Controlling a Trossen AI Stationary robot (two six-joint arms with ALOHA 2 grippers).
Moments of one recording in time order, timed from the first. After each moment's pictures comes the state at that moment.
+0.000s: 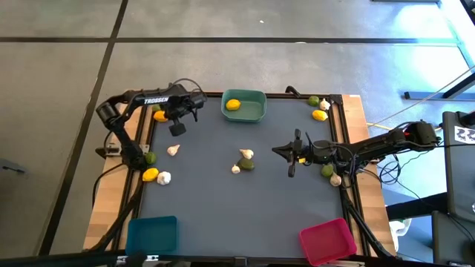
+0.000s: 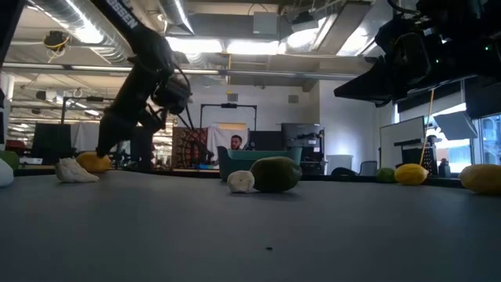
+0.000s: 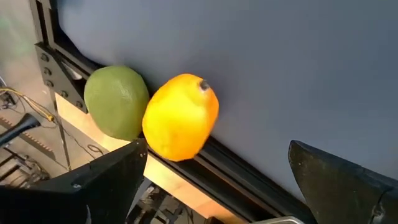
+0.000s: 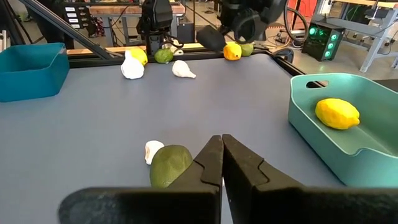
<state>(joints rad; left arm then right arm) 0.72 1.71 1.07 -1.24 -0.49 0.05 0.08 1.08 0.26 0.63 0.28 0.04</state>
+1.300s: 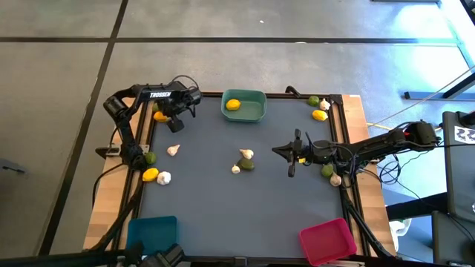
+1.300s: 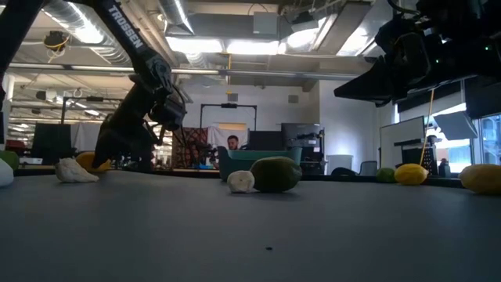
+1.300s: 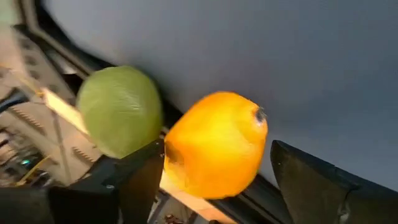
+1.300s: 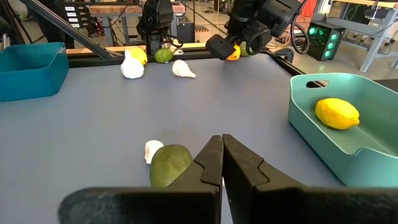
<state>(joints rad) 0.83 1.82 1.07 -1.18 -0.52 0.07 0.08 1.08 0.26 0.63 0.28 0.04</state>
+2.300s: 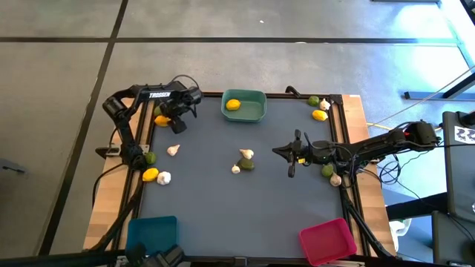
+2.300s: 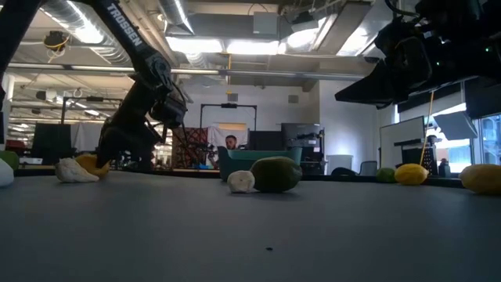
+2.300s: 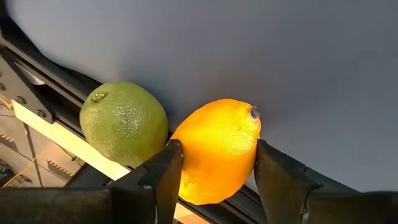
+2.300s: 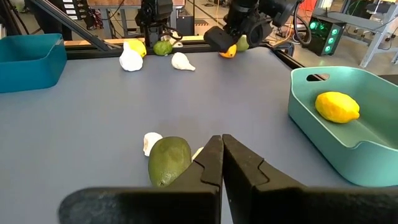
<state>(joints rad) 0.82 1.80 1.07 -1.17 -0.43 0.08 0.08 1.08 0.26 0.60 0.28 0.04</state>
